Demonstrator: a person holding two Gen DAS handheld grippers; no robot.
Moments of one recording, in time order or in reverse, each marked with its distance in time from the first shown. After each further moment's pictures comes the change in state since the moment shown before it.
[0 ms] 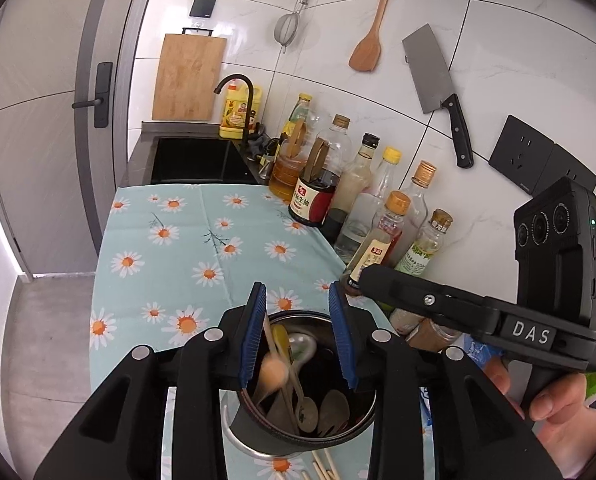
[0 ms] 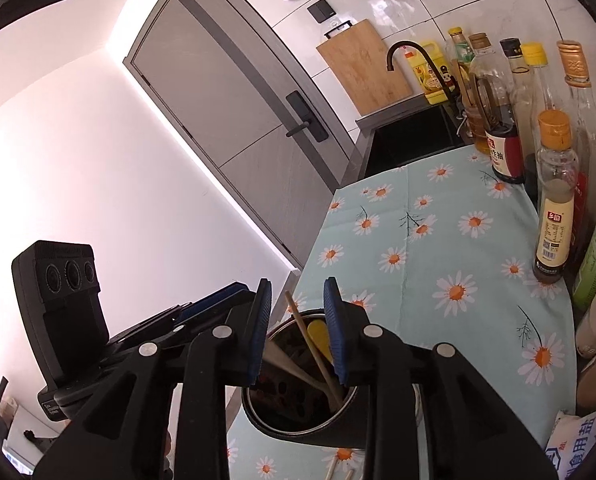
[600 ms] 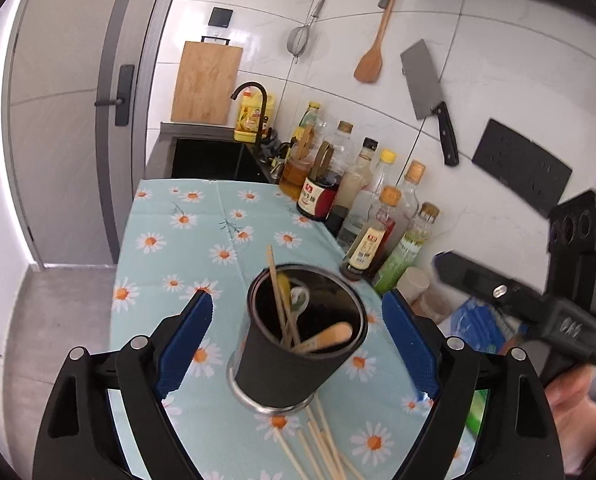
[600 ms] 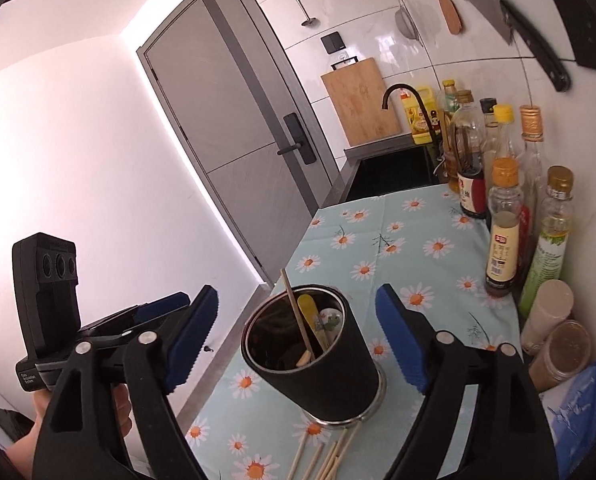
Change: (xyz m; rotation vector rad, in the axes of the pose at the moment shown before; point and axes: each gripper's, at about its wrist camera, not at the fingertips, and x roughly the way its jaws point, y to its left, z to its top) left arm -0.063 -0.008 -0.040 -0.023 -0.028 0.050; right arm -0.071 0.037 -0.036 -0.142 -0.080 -0.119
